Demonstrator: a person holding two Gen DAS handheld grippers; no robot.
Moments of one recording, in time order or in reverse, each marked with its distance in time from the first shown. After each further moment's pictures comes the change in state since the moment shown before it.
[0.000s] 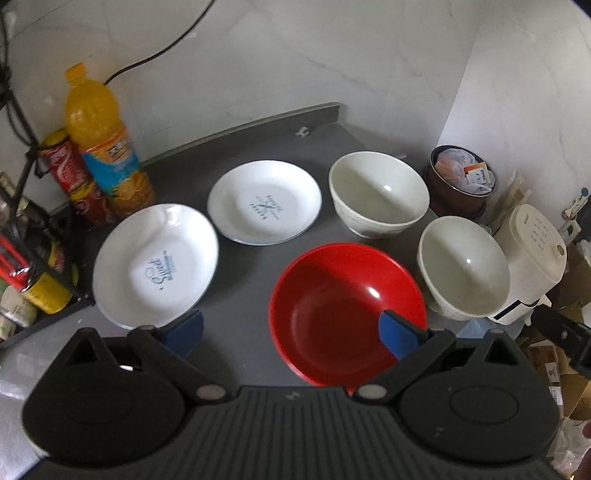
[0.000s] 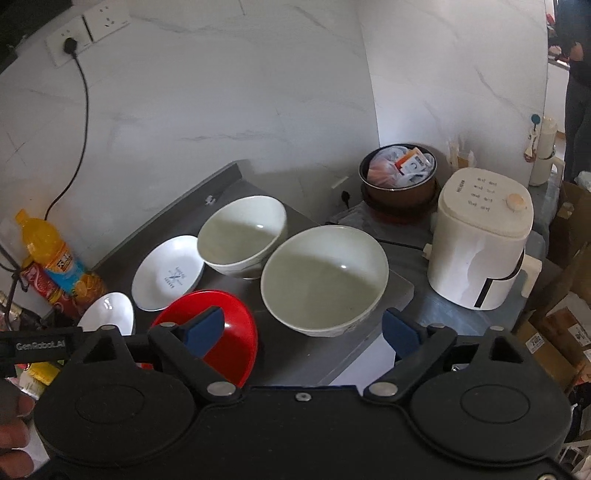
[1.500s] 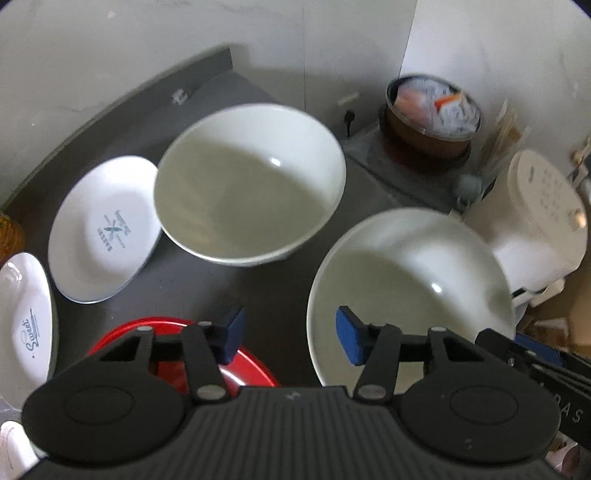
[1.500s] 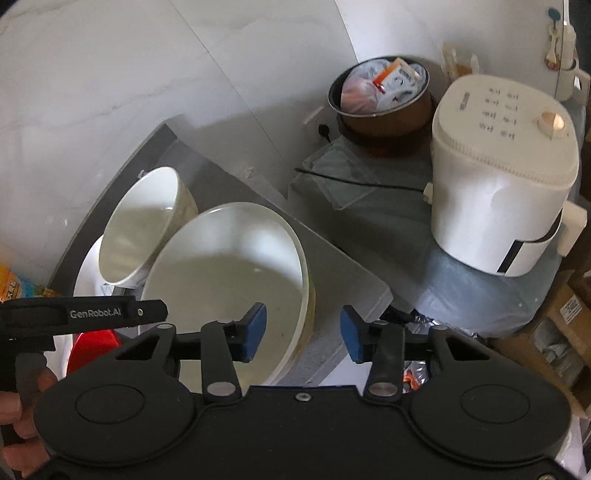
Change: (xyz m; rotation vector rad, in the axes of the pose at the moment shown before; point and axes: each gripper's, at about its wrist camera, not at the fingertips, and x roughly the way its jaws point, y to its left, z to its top) left arm 0.169 -0.149 0.065 0.151 0.199 -0.023; right arm 0.155 -0.104 0.029 0.147 0.237 0.073
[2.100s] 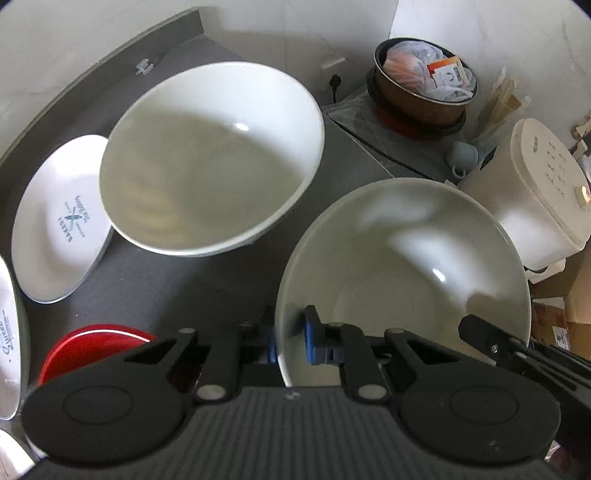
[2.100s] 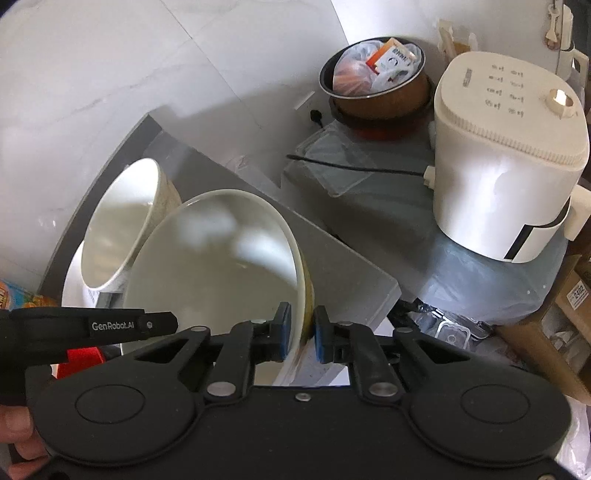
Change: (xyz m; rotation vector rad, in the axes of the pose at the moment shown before) left arm 0.031 -0.016 0.007 0.025 0.084 -0.035; right arm 0.018 -0.001 0.004 0.033 0.029 -0.010
